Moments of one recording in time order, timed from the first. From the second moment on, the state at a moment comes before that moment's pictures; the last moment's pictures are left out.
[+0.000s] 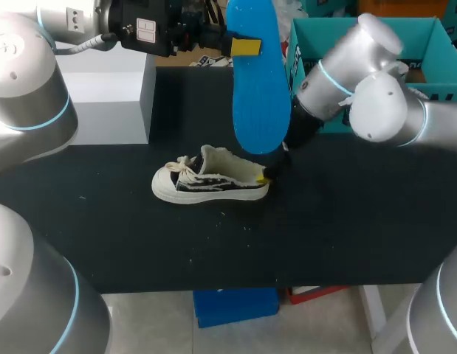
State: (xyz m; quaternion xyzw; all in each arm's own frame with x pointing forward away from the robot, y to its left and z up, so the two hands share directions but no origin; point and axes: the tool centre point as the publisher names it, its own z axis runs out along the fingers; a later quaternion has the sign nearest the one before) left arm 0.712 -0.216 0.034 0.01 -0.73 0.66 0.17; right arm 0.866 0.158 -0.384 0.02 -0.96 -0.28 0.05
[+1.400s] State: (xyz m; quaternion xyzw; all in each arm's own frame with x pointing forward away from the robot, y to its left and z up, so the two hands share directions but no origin) left arm 0.712 -0.216 0.034 0.01 -0.73 0.66 0.17; right arm 0.883 0.222 -0.390 0.00 -1.00 0.02 0.03
